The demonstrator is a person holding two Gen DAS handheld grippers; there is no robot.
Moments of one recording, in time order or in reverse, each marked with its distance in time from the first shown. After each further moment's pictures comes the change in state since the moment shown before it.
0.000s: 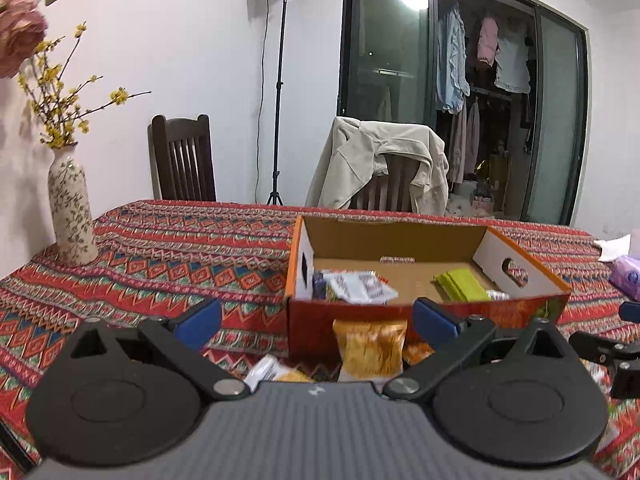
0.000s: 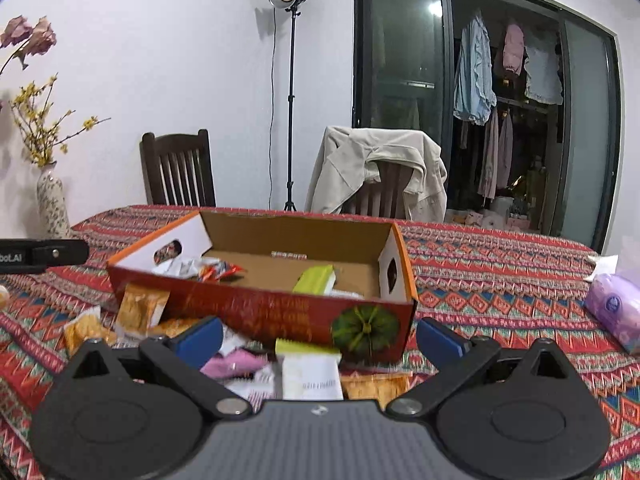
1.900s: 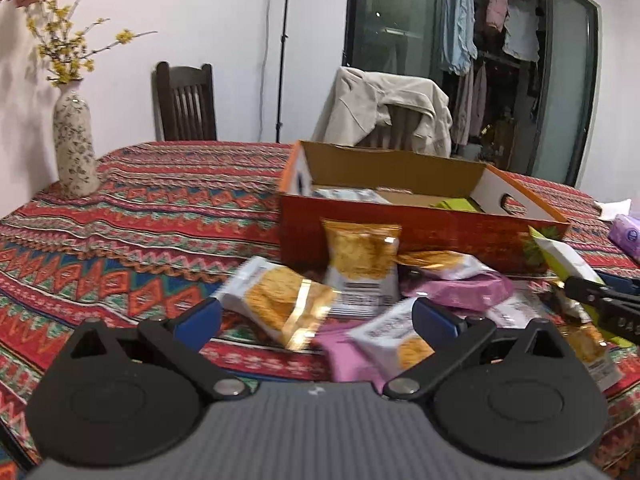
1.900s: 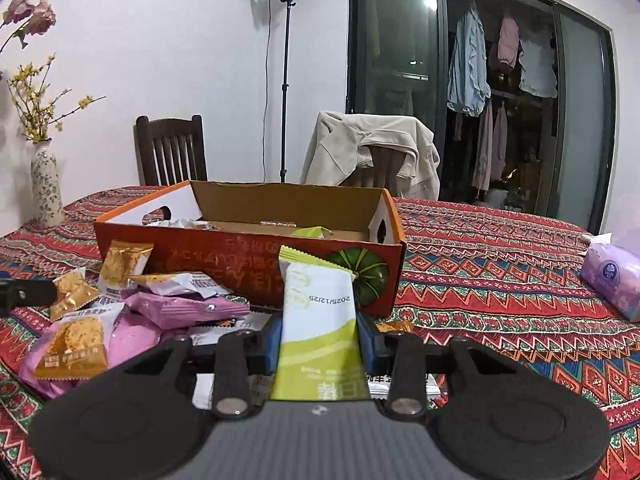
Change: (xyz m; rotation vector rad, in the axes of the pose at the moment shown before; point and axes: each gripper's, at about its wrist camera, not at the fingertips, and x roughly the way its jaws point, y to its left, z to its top) left arm -0.003 -0.019 -0.046 -0.021 0.141 0.002; right arm 0.006 -0.008 -0.037 -0.002 0.004 -0.025
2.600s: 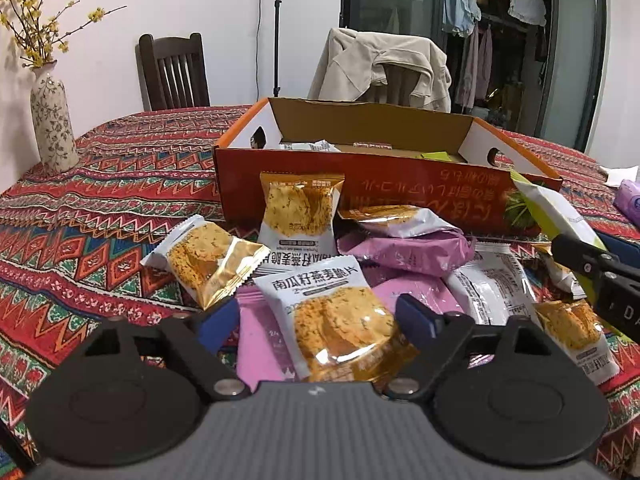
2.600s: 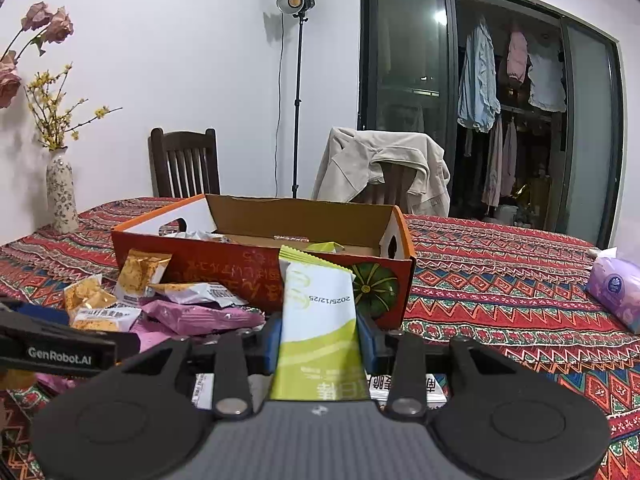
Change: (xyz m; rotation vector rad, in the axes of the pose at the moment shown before) left arm 0.021 -0.050 -0.013 0.019 0.107 0.042; right arm -0.011 0.002 -0.001 -0.014 -0.047 0.035
